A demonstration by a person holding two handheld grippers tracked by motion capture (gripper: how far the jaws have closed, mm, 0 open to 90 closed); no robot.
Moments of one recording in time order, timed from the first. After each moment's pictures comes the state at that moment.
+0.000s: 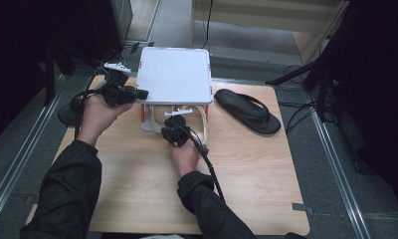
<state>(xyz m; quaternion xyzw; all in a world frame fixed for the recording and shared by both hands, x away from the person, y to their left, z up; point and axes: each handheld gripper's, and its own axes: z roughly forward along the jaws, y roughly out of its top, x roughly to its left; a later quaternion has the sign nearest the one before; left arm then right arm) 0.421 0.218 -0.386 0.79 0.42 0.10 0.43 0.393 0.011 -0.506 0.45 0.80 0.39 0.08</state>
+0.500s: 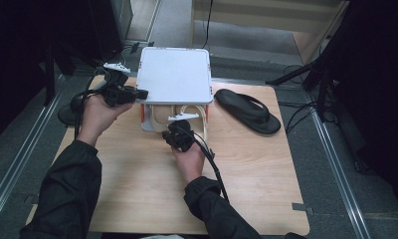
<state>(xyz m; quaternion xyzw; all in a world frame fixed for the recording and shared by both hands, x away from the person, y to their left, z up) 0.421 0.219 -0.387 0.79 0.42 0.10 0.43 0.367 -0.008 -0.496 0.42 0.80 0.42 0.07</state>
